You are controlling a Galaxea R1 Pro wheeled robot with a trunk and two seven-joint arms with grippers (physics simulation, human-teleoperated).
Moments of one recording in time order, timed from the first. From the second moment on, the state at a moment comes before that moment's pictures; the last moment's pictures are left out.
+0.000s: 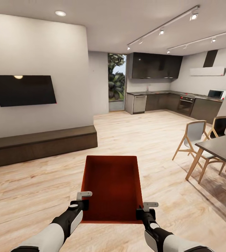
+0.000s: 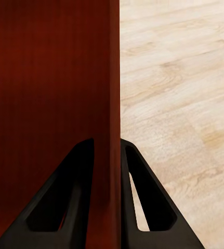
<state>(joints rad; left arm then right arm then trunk) -0.68 -0.12 0.00 -0.25 0.02 0.08 0.19 -0.67 0.12 0.17 0.00 -0.13 -0.38 -0.15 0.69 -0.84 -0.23</state>
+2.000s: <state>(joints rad) -0.68 -0.12 0.00 -0.25 0.02 0.08 0.19 -0.67 0.12 0.16 0.00 -0.12 -0.38 -0.14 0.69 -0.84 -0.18</state>
